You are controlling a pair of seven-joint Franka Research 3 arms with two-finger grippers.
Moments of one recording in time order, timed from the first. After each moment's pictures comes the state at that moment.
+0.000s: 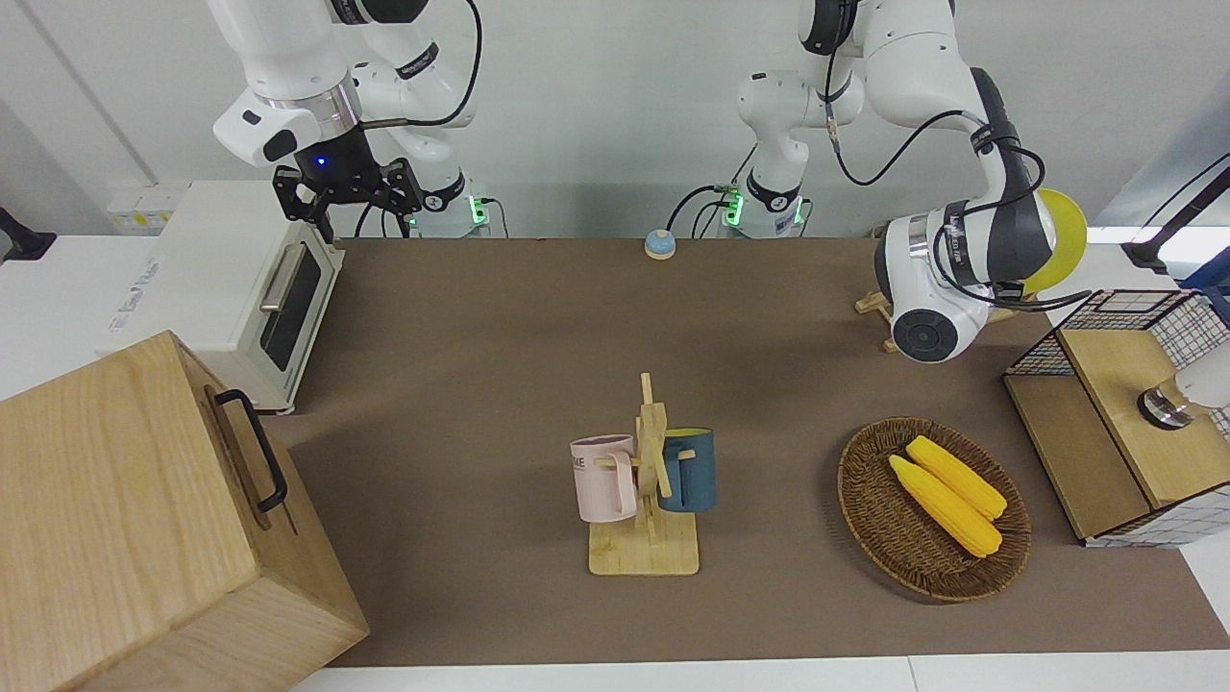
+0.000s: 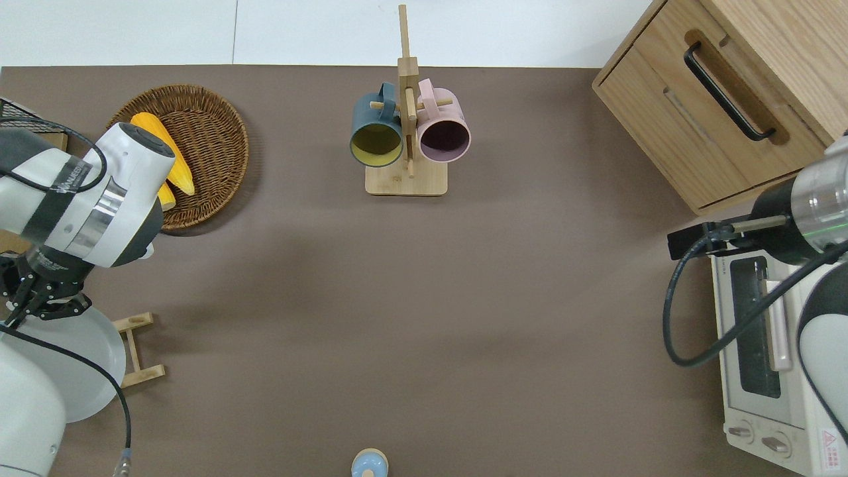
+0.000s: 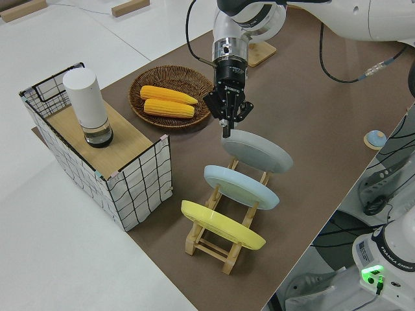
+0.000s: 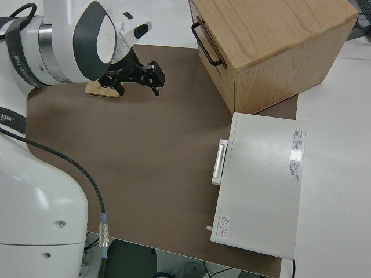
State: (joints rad) left arm -0.04 0.44 -0.03 -1.64 0.84 1.16 0.34; right arm -0.26 0.02 0.38 -1.49 -0.02 1.48 0.04
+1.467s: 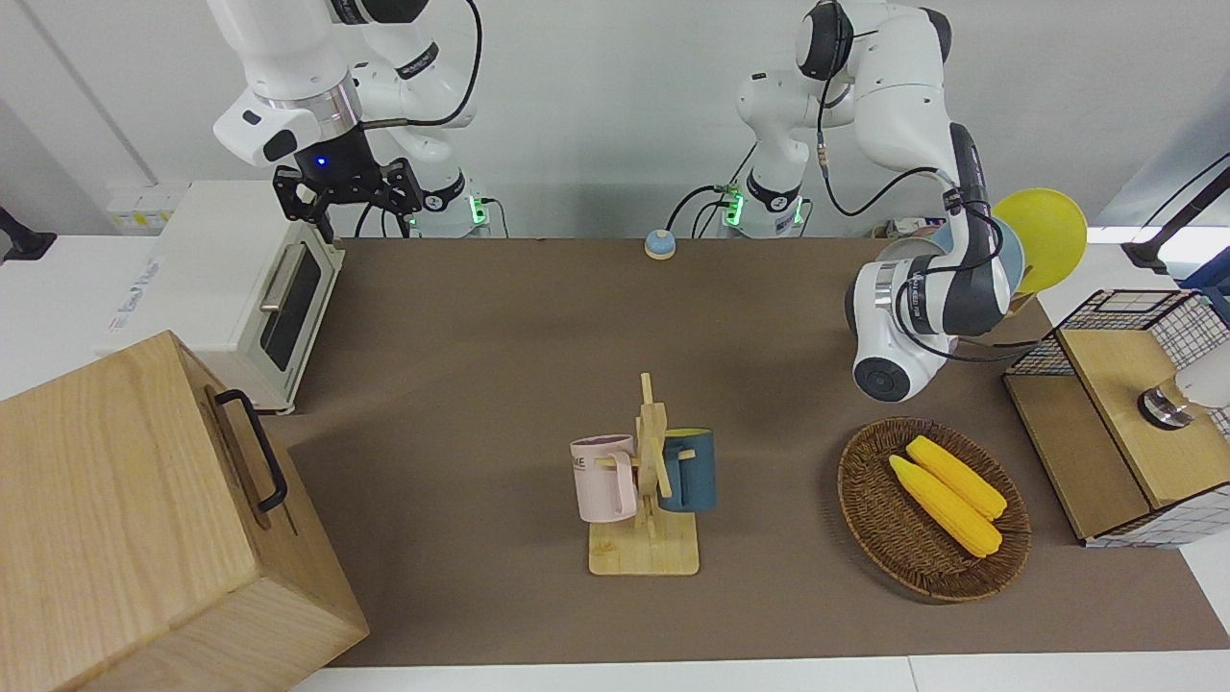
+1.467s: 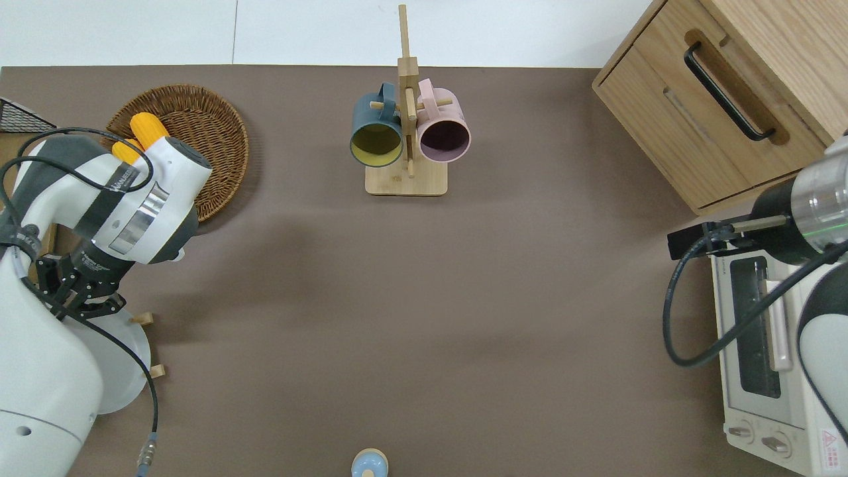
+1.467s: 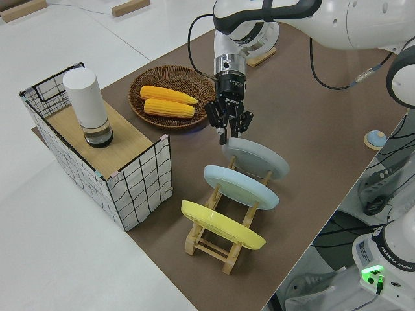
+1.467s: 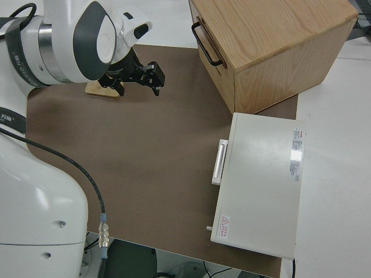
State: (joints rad) left arm -0.04 0.51 -0.06 -1.64 0.83 1.16 0.24; right arm -0.26 0.02 0.38 -1.49 -0.02 1.48 0.04
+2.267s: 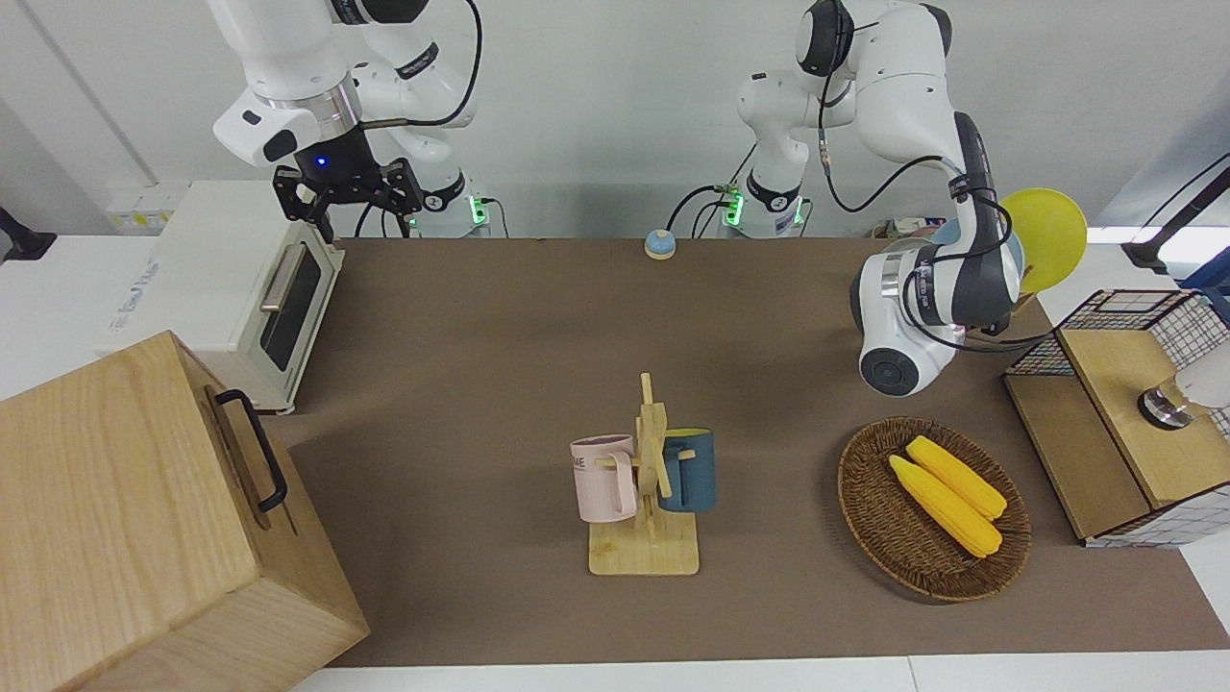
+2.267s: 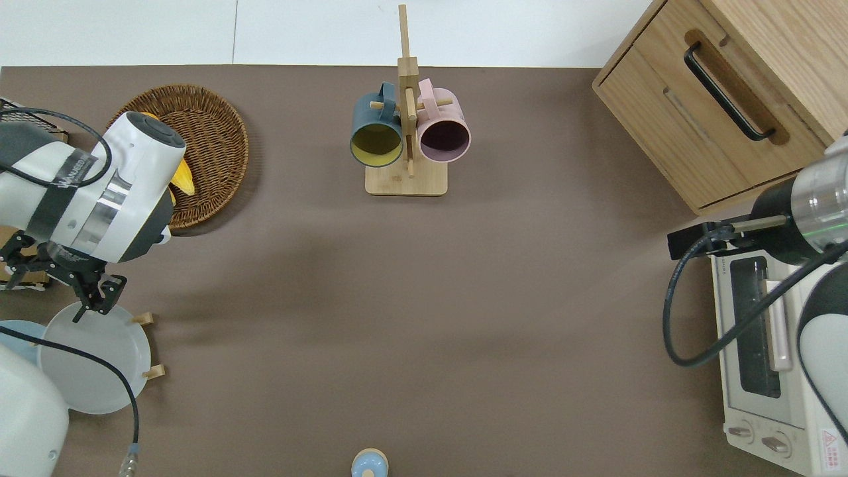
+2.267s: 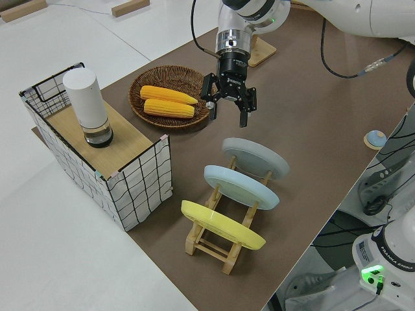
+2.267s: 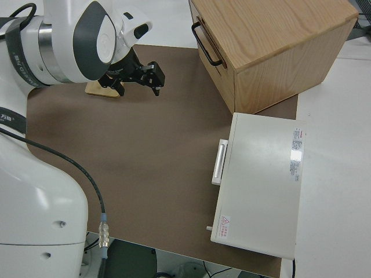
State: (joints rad) left arm -0.04 0.41 -0.06 -1.60 0.76 1.22 0.24; right arm -0.26 0.02 0.38 -1.49 -0.02 1.48 0.04
